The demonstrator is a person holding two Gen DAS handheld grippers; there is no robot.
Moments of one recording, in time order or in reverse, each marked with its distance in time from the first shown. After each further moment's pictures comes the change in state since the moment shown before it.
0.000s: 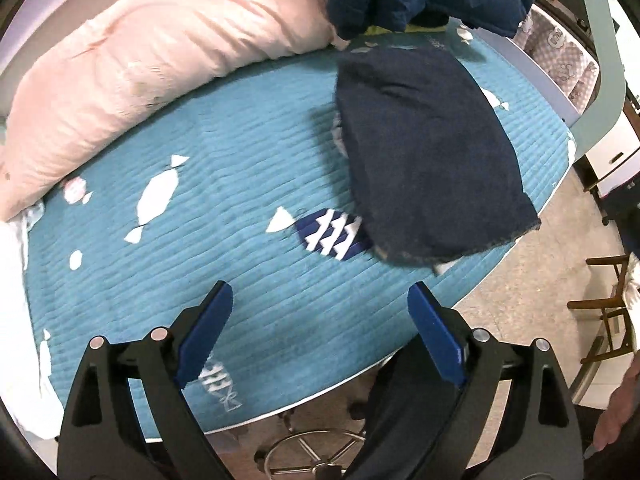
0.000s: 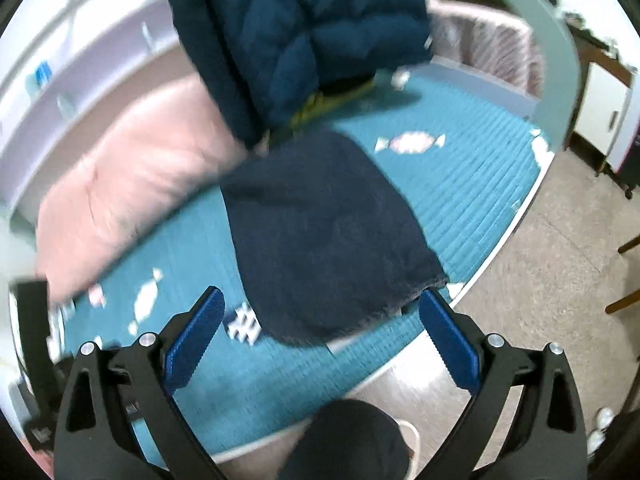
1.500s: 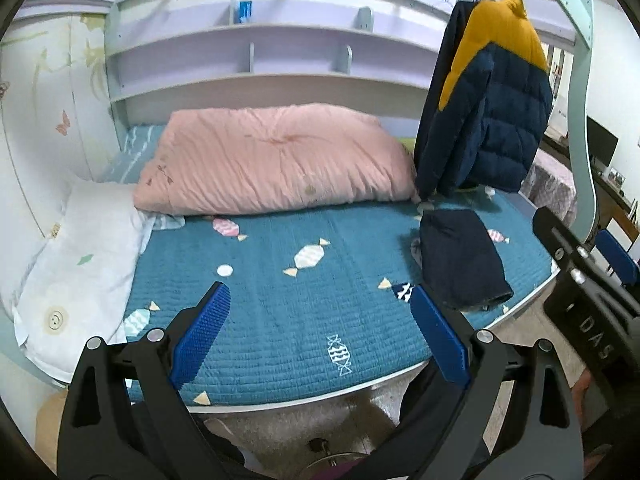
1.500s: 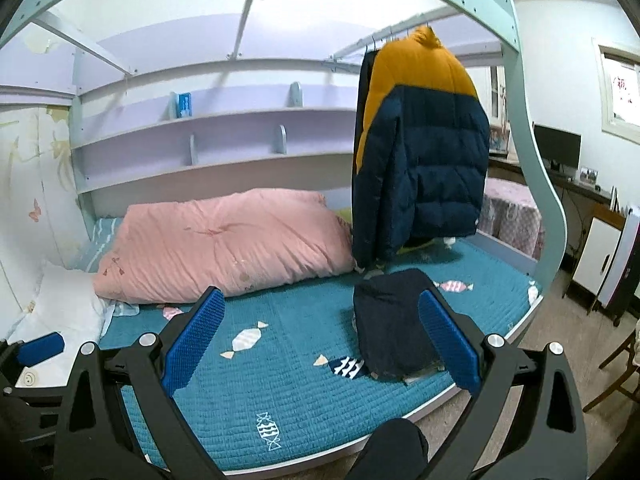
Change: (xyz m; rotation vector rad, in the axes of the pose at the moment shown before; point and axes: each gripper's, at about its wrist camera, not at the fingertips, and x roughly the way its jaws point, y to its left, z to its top) left arm -0.314 0.160 -0.208 -0.202 -0.540 0.096; right arm -0.253 0.214 -0.127 -0.327 -0.479 0.072
